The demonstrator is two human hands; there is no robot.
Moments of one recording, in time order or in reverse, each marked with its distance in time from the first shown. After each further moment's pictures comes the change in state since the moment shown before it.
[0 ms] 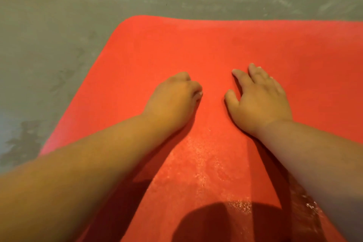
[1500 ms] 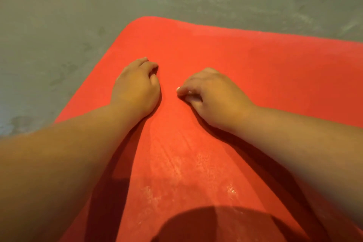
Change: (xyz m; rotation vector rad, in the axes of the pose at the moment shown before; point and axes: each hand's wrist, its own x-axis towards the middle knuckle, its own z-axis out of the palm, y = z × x) left_hand 0.006 -0.094 -0.002 0.007 0.211 -0.469; right_hand 0.053 -0.078 0.013 0.247 0.094 -0.805
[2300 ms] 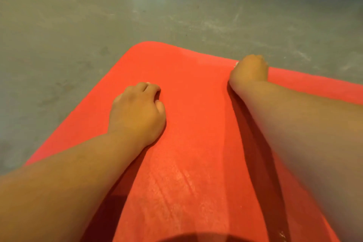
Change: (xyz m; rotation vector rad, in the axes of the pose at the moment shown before) left_hand 0.007 0.003 0.005 0.169 0.056 0.008; right_hand 0.085 0.125 -0.017 -0.336 0.124 0.891
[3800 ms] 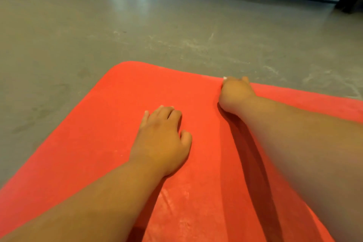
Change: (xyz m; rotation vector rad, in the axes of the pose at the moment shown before) left_hand -0.012 0.070 0.018 -0.107 -0.180 0.181; right_hand -0.004 0.032 -0.018 -0.396 -0.236 -0.286
